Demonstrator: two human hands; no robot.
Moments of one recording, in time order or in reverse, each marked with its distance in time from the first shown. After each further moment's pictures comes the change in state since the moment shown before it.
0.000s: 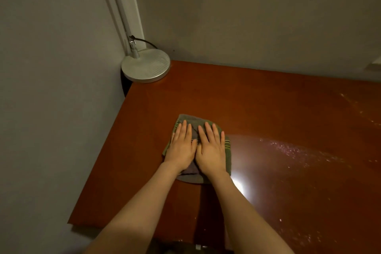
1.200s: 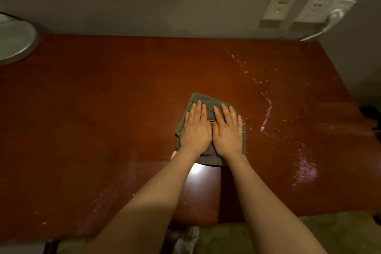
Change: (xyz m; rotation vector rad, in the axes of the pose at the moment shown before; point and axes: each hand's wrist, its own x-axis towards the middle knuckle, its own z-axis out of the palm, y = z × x) left_hand 0.028 0.366 0.143 0.003 0.096 0.245; right_hand -0.089 0.354 -0.135 -0.069 0.061 0.271
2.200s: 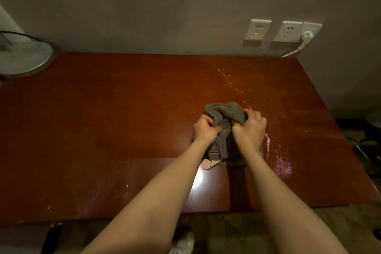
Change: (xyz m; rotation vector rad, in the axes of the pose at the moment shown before) left_hand -0.001 0.082 -0.028 -0.732 -0.048 -0.449; right_hand -0.018 0.050 -0.090 0.307 0.315 0.337
